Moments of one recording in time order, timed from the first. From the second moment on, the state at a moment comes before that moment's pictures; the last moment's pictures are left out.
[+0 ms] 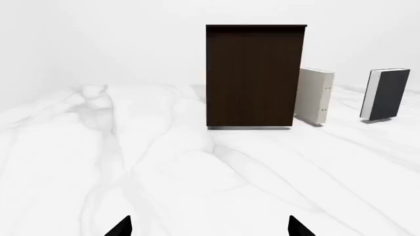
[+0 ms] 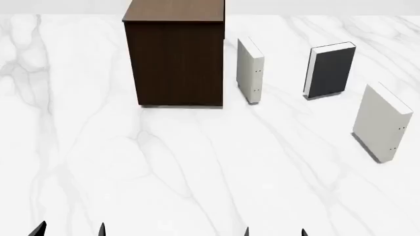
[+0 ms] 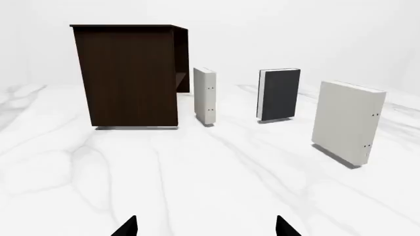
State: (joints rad) left arm 0.00 0.00 0.00 0.00 0.00 0.00 0.00; right arm 0.00 0.00 0.00 0.00 0.00 0.00 0.00
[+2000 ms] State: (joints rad) left arm 0.02 -0.18 0.13 0.98 -0.15 -0.45 -0.23; right arm 0.02 0.18 -0.12 -0.86 0.10 0.46 0.24
